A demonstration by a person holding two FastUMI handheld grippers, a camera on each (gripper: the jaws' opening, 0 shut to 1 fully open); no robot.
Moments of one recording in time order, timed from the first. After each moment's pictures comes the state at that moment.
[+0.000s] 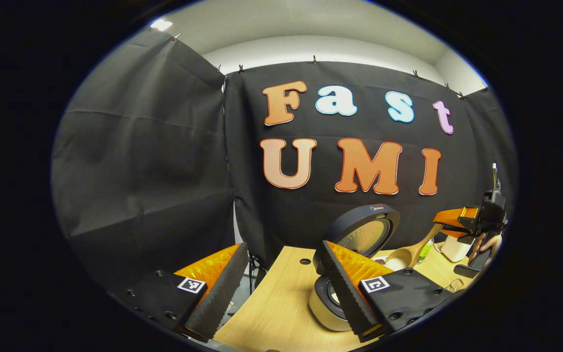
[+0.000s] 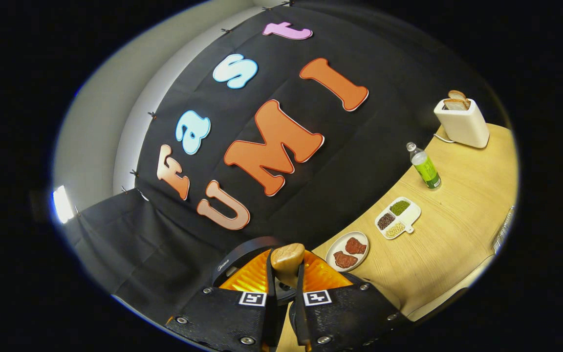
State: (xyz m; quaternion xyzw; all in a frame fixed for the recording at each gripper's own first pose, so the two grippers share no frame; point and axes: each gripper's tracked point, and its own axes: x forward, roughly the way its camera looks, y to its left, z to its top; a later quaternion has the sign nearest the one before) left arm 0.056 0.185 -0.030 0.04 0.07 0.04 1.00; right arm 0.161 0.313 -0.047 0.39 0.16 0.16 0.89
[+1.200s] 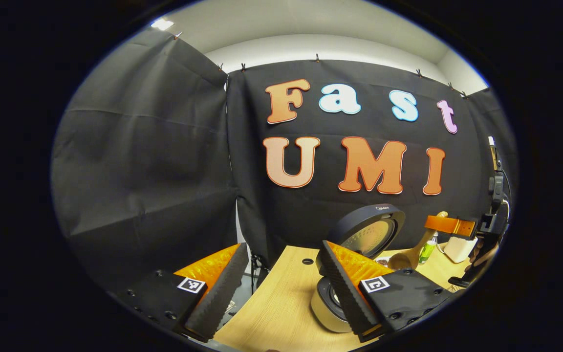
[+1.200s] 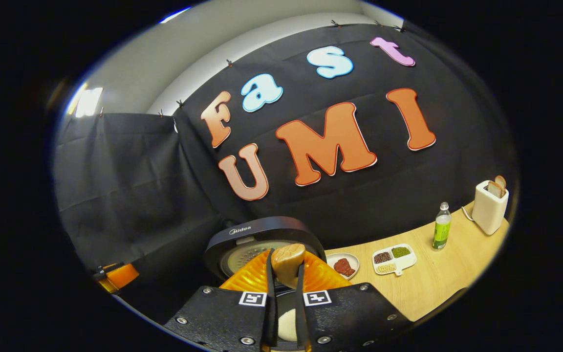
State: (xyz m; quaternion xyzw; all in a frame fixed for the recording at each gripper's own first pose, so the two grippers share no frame) left arm 0.064 0.187 -0.035 0.04 0.07 0.05 1.00; right arm 0.142 0.379 -0.039 0.15 0.10 0.25 0.95
